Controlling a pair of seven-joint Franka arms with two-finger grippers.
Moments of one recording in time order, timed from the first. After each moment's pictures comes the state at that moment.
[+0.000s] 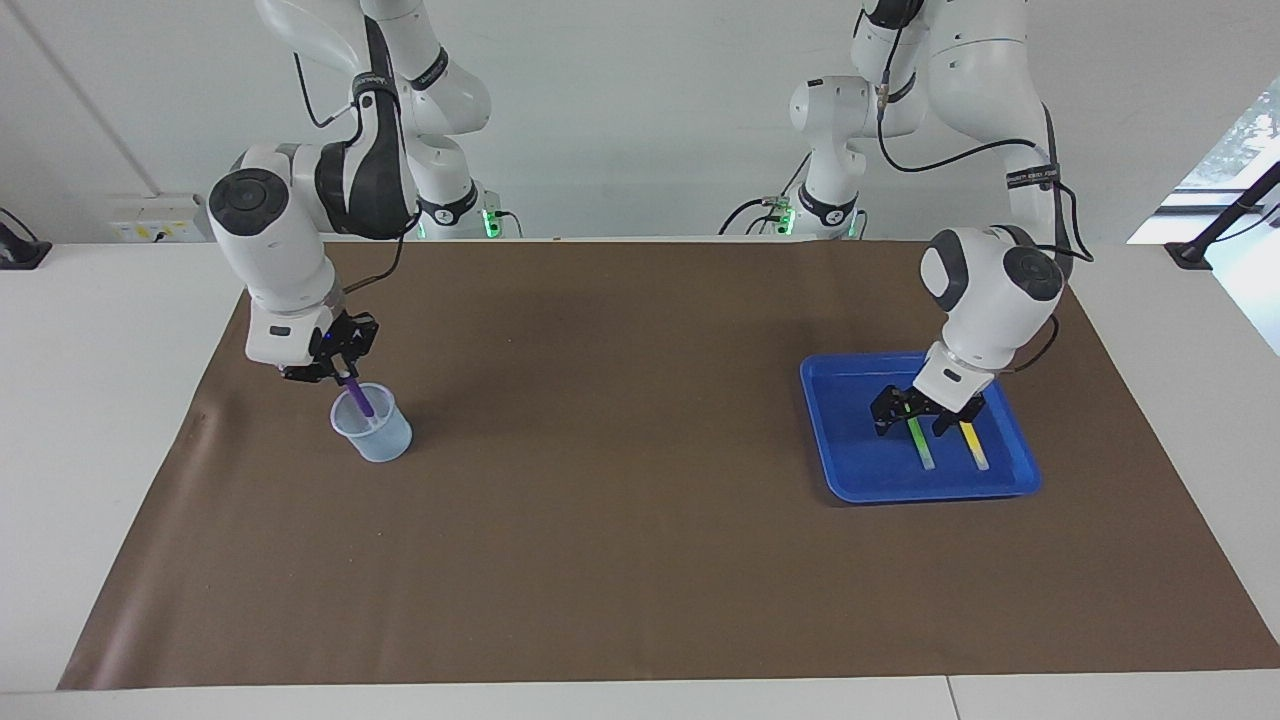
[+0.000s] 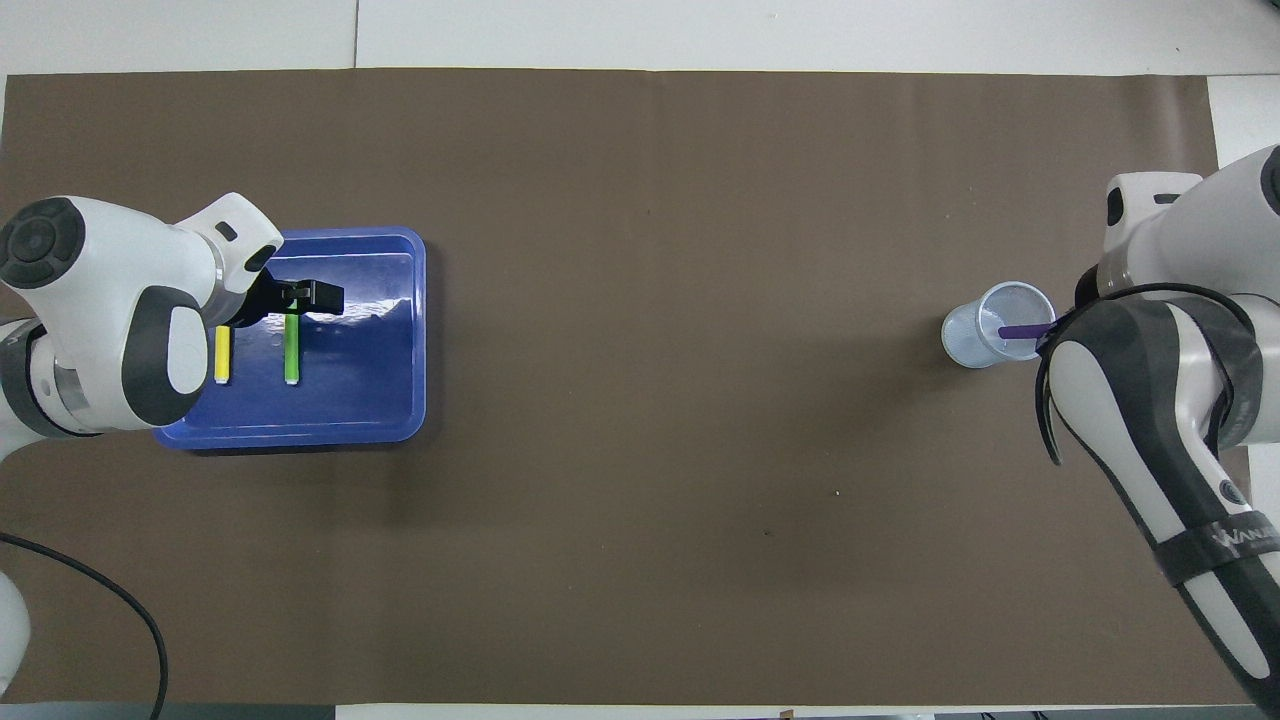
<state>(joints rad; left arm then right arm) -0.08 0.24 0.00 -2.04 -0.10 2.36 0.06 -0.01 0.08 0.00 -1.96 -0.14 1.96 -0.66</state>
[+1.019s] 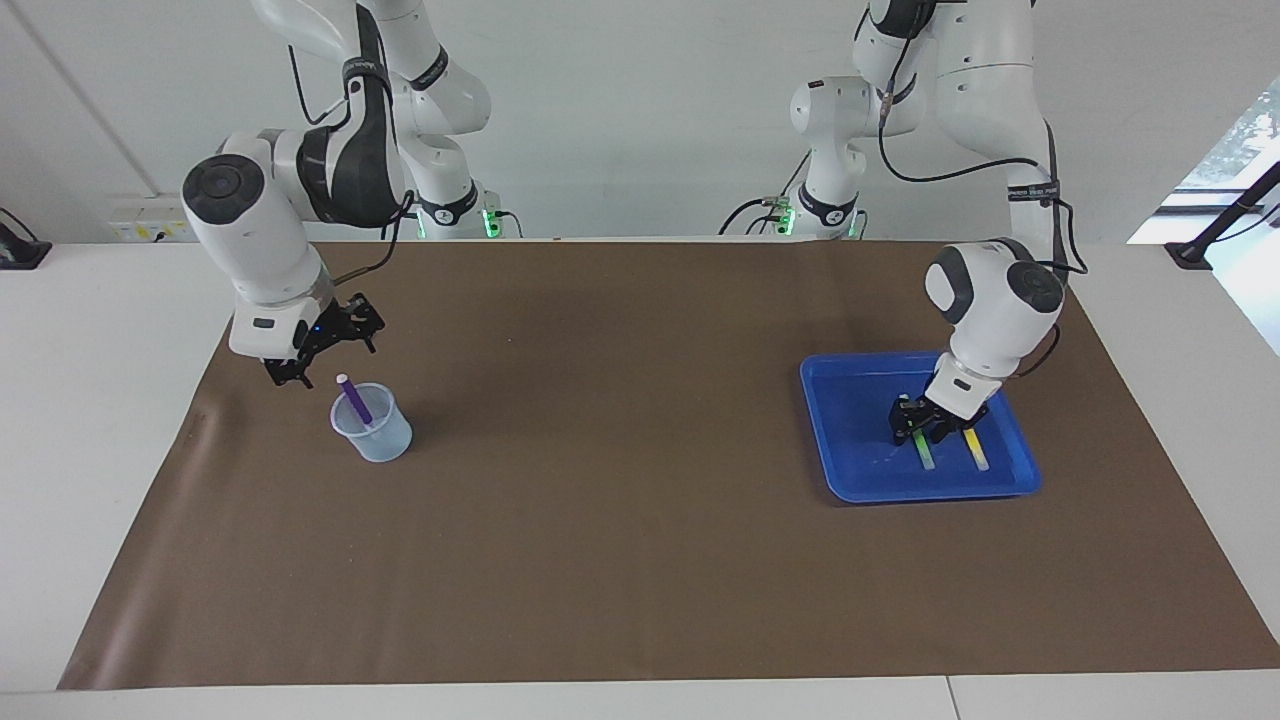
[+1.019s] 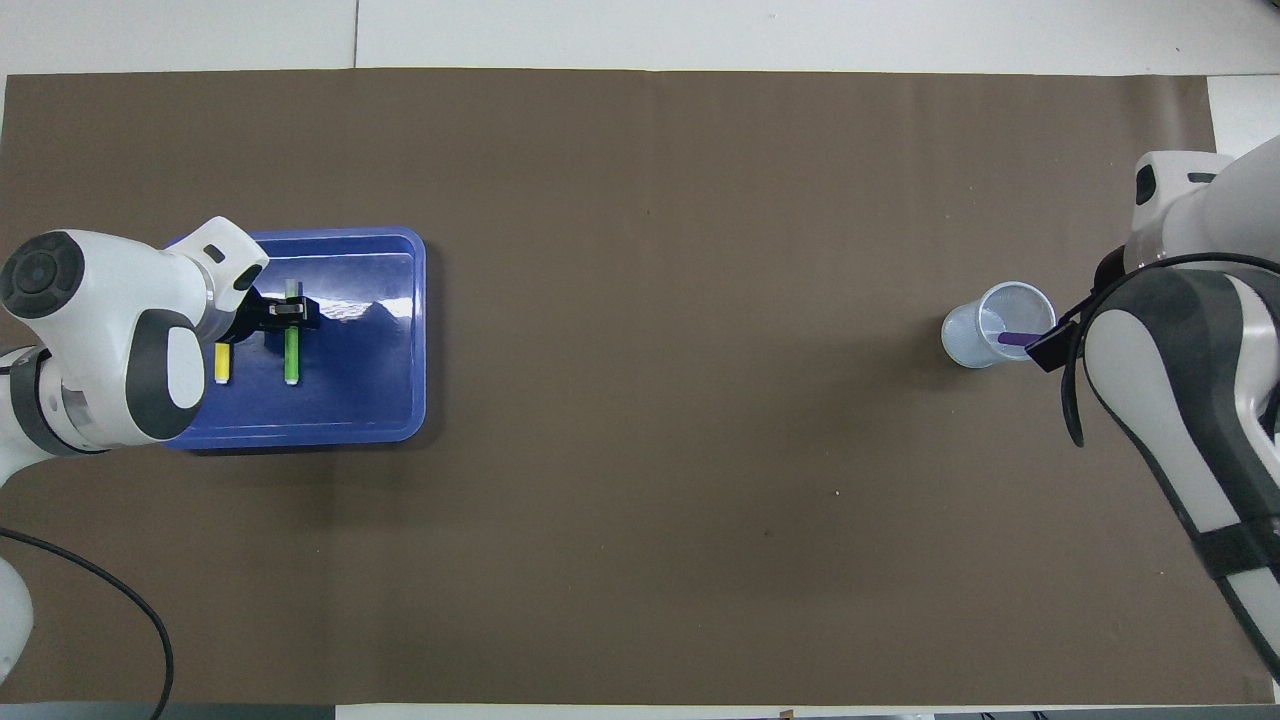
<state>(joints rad) -0.03 0.27 0.00 -2.10 -0.10 2.45 0.06 -0.02 0.09 0.00 -1.85 -0.03 1.83 -0.66</state>
